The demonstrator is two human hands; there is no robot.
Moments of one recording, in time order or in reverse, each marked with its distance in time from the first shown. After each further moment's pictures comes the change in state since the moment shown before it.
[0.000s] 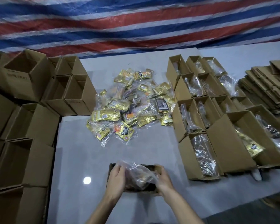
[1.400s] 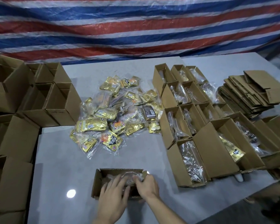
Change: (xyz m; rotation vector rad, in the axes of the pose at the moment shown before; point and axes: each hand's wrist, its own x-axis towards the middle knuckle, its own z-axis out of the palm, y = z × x) left_hand 0.010 -0.022 0.013 1.064 -0.095 0.435; right_hand 0.003 -0.025 0.022 -0.433 0.185 0.019
